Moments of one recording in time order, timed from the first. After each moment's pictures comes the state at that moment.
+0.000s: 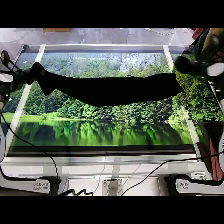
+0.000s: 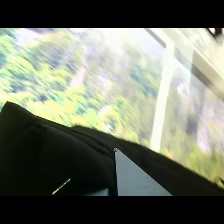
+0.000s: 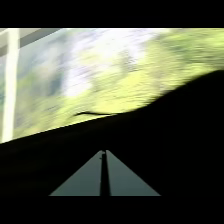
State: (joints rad) left arm 0.26 -1.55 1.45 0.73 -0.61 -1.33; right arm -0.10 -1.44 1.51 -1.08 0.69 1.50
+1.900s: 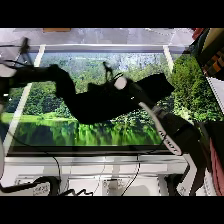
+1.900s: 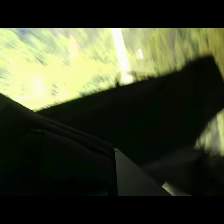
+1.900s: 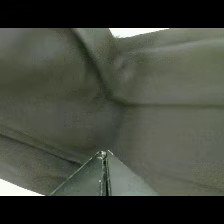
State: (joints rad) left arm 0.01 -1.44 1.45 0.73 -0.95 -1.18; right arm 0.51 -1.90 1.89 -0.92 0.88 1.70
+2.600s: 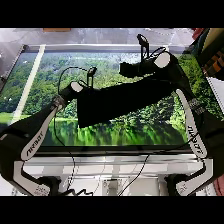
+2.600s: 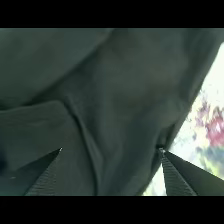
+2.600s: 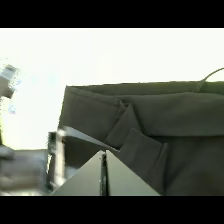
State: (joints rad) left arm -0.34 -1.72 1.45 0.73 -0.74 -1.17; right arm 0.27 -1.72 1.89 -1.00 1.03 1.53
